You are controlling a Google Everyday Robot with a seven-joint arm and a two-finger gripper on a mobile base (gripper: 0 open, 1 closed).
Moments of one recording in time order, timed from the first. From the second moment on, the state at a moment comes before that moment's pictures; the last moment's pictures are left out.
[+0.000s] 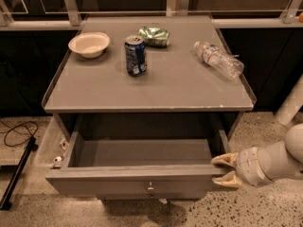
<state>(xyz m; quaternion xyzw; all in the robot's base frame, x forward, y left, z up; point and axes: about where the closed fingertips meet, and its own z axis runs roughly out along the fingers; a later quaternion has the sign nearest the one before) 0.407 -0.221 0.646 -0.64 0.70 0.14 0.27</state>
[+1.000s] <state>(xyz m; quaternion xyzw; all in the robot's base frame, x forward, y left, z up) 0.397 -0.188 0.630 -0.67 0.69 0.16 0.25</state>
